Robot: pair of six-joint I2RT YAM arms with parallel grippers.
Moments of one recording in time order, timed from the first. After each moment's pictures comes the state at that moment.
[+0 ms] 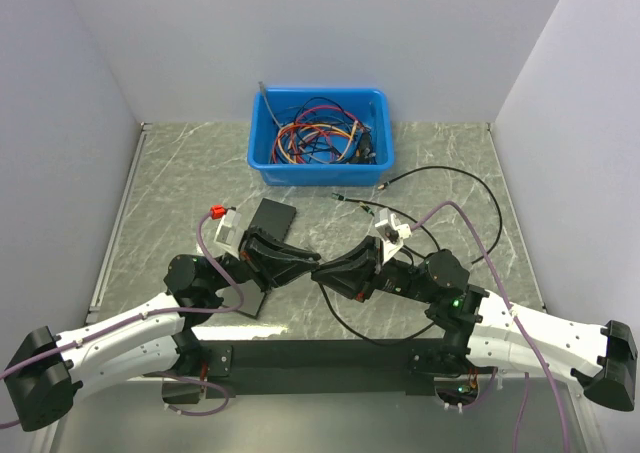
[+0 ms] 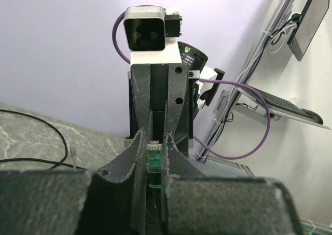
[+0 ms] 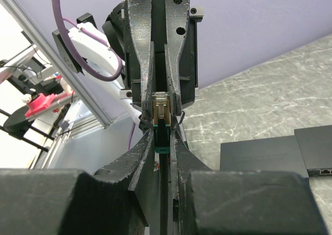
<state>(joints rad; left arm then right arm) -0.89 0.83 0.38 1.03 0.50 -0.72 1.10 0.75 0.51 0.48 -0.24 0.48</state>
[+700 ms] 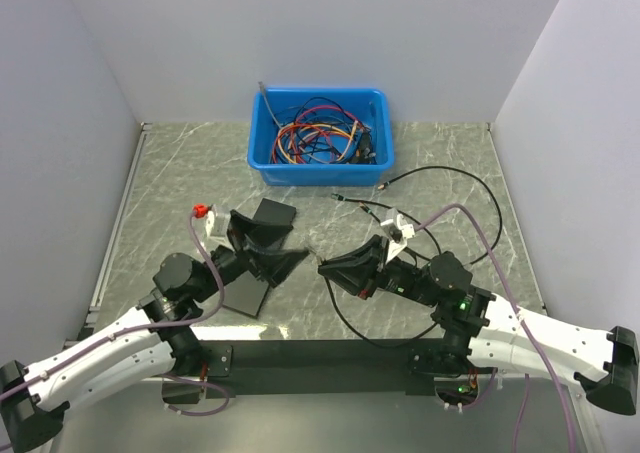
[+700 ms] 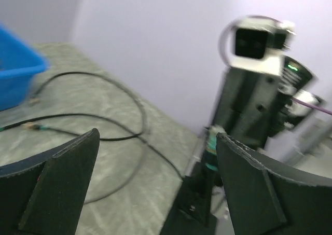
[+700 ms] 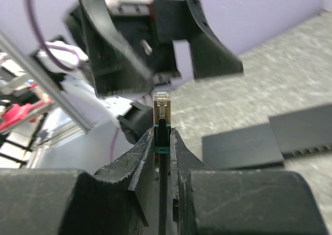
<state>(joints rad) -0.89 0.59 0.41 0.51 0.16 -0.57 1.09 0.69 0.50 0.39 -0.15 0.46</state>
